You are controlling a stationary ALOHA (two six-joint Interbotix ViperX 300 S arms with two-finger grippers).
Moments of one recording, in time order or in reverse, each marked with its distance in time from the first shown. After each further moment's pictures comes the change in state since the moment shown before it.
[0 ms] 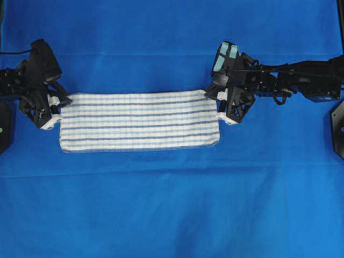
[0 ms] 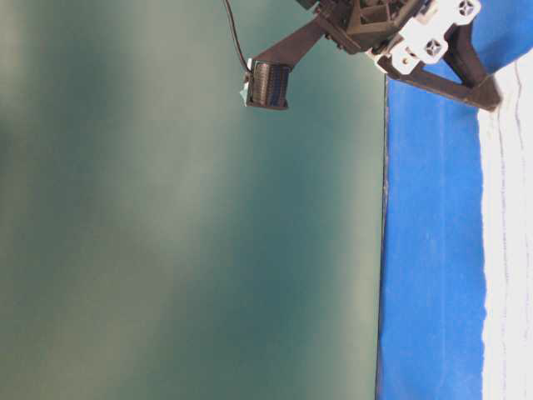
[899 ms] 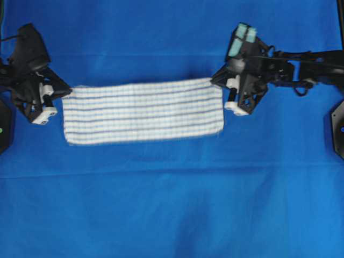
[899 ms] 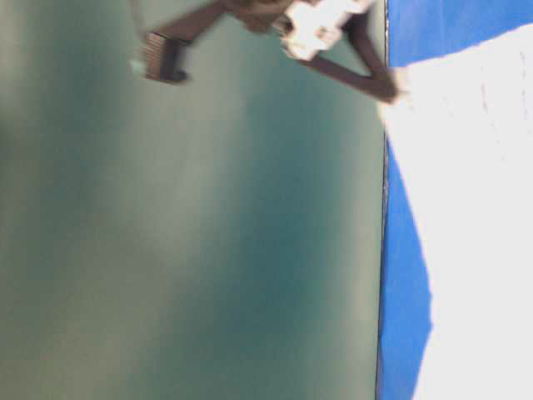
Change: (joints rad) left arm -0.031 -0.313 -0.106 0.000 0.285 -0.008; right arm -0.003 -0.287 0.000 -0.005 0.160 0.006
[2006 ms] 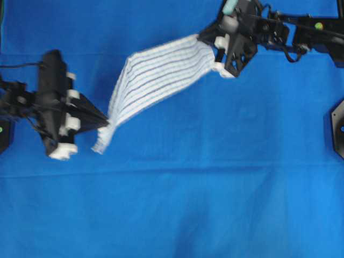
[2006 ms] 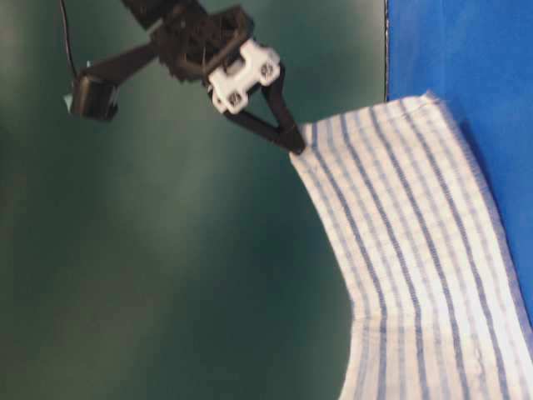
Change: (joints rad) left arm -0.341 0.199 -0.193 0.000 -0.250 -0.064; right arm -0.130 0.054 -0.209 -0.135 0.048 -0.017
